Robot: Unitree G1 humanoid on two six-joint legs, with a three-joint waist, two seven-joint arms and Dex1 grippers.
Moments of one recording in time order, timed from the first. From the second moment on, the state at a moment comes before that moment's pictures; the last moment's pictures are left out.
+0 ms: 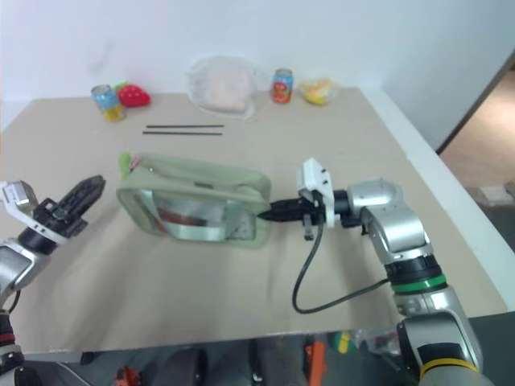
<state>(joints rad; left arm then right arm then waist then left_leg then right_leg) -0.27 0.55 0.63 0.15 -1.36 0.95 -0.54 -0.65 -0.64 0.15 0.07 0.40 0.30 1.35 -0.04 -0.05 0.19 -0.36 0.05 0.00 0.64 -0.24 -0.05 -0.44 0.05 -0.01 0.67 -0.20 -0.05</state>
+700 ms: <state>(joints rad) -0.36 0.48 0.59 0.26 -1.38 1.08 -0.49 -0.65 -0.65 0.15 0.06 0.40 0.31 1.33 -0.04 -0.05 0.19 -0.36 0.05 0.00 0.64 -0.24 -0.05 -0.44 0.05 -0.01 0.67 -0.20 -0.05</state>
